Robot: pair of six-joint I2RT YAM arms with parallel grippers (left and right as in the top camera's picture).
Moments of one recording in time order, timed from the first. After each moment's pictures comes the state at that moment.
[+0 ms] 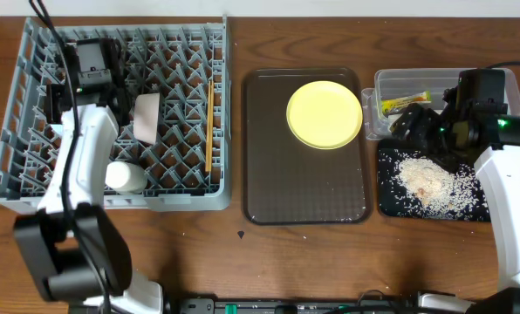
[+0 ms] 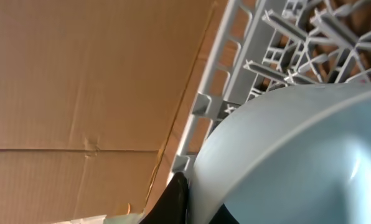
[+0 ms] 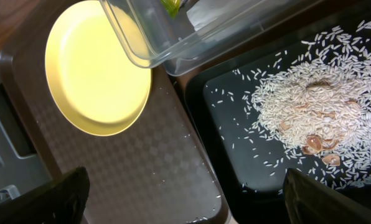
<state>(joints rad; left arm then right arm) 0.15 1.73 1.37 -0.64 -0.98 0.20 -0.08 1.45 1.25 -0.98 -0.21 0.51</state>
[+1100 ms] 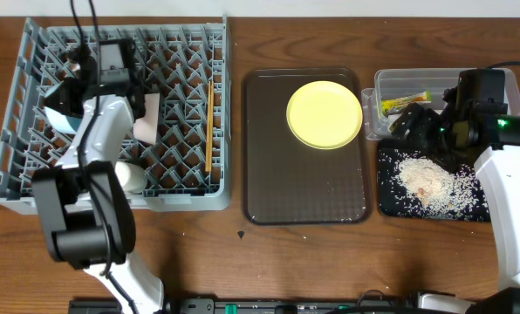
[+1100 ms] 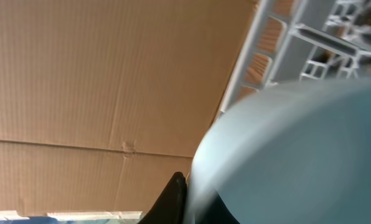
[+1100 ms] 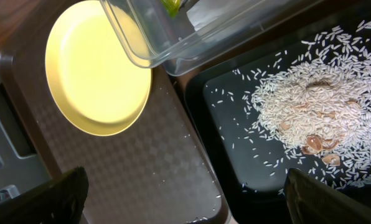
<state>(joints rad) 0.11 1.92 1.37 -0.39 -1.25 0.30 -0.08 1.45 1.25 -0.98 -0.21 0.51</state>
